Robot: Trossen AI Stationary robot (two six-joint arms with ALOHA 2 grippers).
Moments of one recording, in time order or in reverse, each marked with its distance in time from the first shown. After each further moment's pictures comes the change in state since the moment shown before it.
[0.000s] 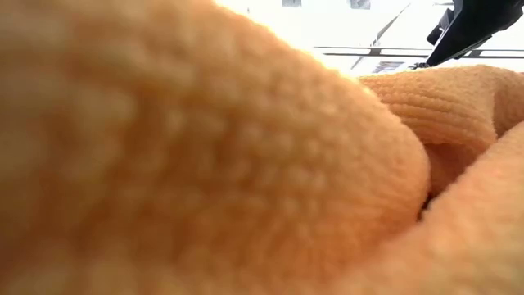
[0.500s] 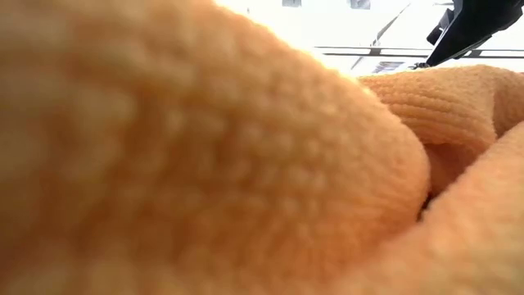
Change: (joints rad) left arm -0.042 -0.361 0.220 -0.203 -0.547 -0.157; right arm 0.000 0.000 0.000 0.001 0.000 0.000
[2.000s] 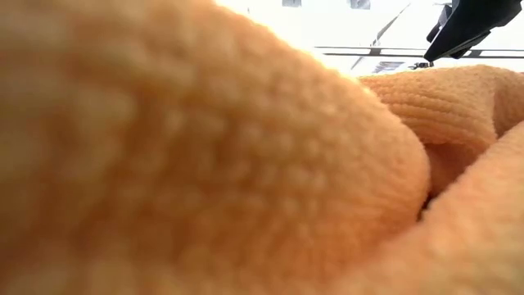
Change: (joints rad) left arm 0.041 0.202 -0.157 0.076 0.293 -0.338; right arm 0.000 0.000 0.000 0.034 -0.005 0.035
